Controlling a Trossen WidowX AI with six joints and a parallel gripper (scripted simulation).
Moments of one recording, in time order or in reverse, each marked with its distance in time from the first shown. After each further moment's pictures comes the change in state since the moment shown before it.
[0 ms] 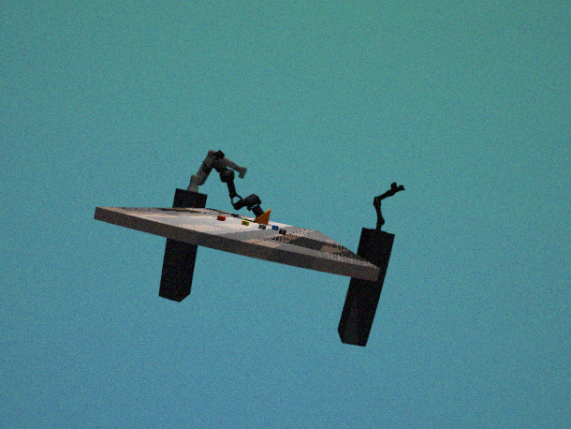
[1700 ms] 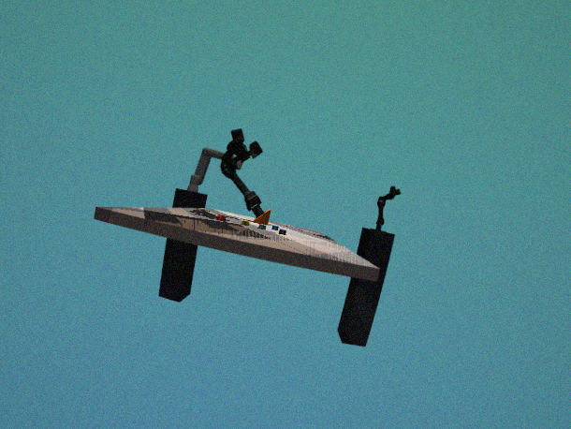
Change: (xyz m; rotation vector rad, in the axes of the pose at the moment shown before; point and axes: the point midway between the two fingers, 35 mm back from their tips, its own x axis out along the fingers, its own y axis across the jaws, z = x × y) arm -0.513 0.052 -0.358 -0.534 2.548 0.054
